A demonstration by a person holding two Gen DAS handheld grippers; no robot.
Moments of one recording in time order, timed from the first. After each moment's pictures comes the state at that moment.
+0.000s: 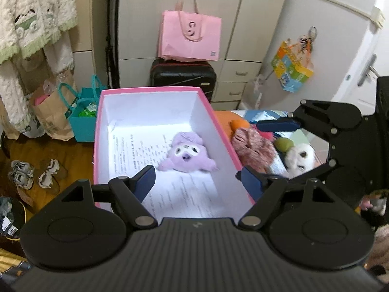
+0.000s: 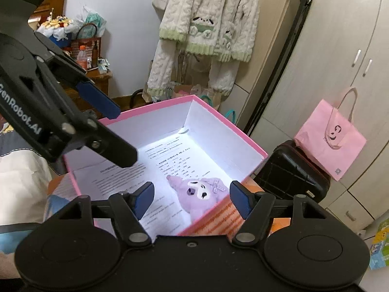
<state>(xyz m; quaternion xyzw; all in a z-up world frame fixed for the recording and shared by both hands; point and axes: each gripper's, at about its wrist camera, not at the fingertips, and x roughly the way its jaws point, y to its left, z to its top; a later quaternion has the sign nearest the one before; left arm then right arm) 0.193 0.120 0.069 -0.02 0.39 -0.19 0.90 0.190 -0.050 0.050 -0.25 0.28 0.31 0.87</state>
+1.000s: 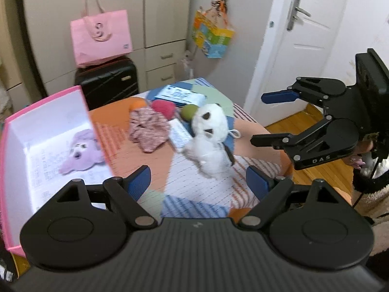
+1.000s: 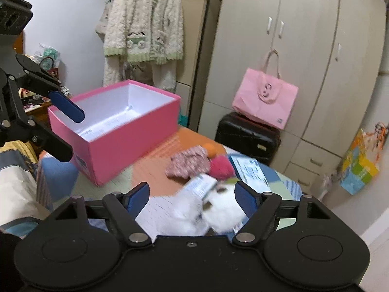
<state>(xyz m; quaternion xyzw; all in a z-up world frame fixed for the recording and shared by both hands) 0.123 -0.028 0.053 0.08 0.38 -0.34 0.86 0.089 -0.245 0.026 -0.14 0.27 0.21 0.93</state>
